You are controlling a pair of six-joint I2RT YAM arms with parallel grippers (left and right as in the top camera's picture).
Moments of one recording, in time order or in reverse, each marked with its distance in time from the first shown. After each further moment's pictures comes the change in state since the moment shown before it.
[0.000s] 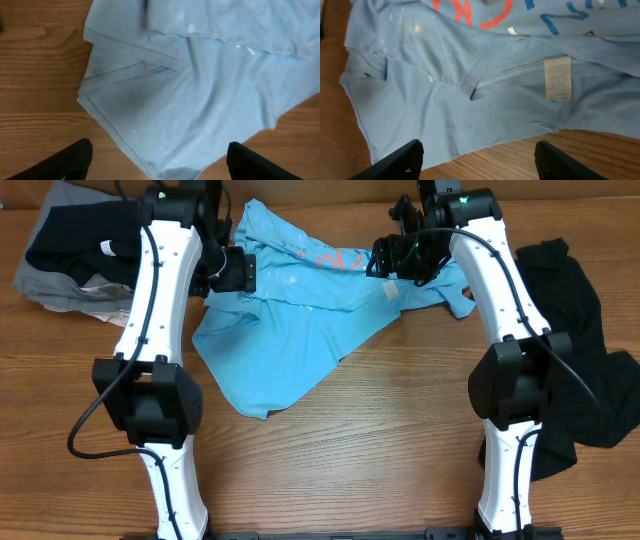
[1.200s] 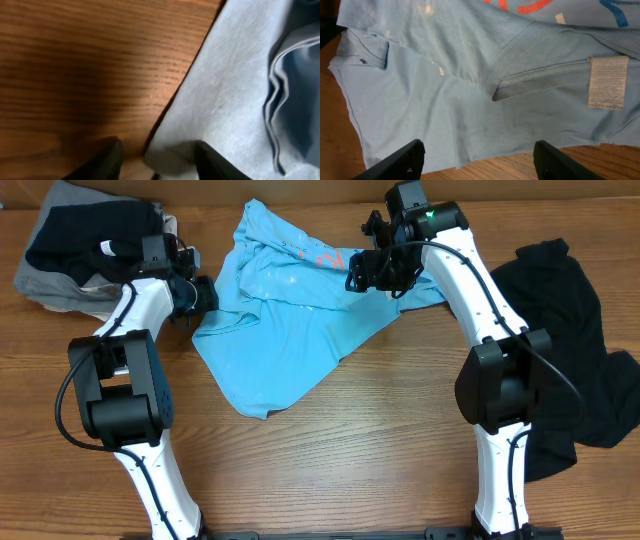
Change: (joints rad) left arm 0.195 0.000 -0.664 0.974 0.108 0.061; right arm 0.089 0.000 -0.069 0.063 0.030 0.005
